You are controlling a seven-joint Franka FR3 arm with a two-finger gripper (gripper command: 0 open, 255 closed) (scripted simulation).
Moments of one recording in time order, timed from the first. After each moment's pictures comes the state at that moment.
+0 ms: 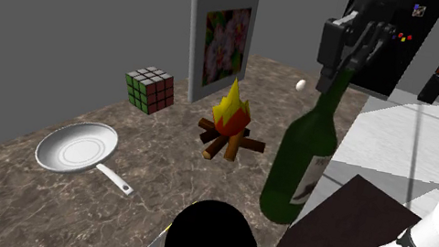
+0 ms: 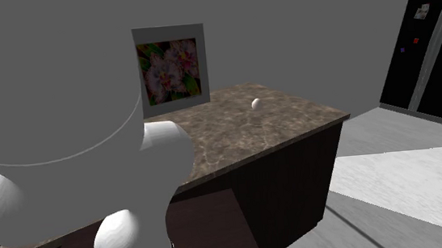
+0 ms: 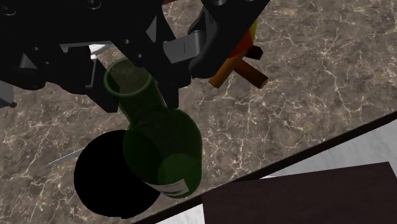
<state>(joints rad) 0.28 -0.65 0.33 -2.12 0.20 1.56 0.62</state>
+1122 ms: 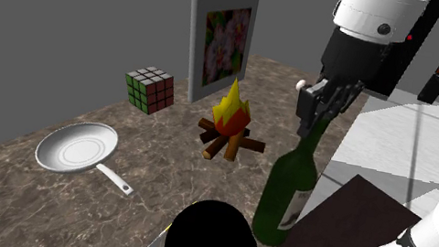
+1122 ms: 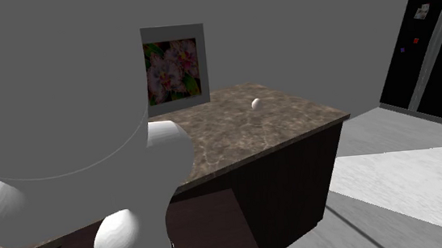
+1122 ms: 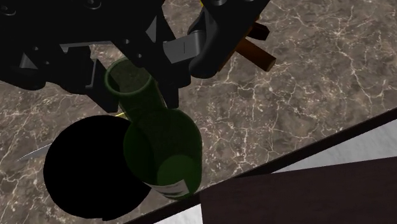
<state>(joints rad) 0.29 -0.70 0.36 -2.38 0.23 1.77 0.61</state>
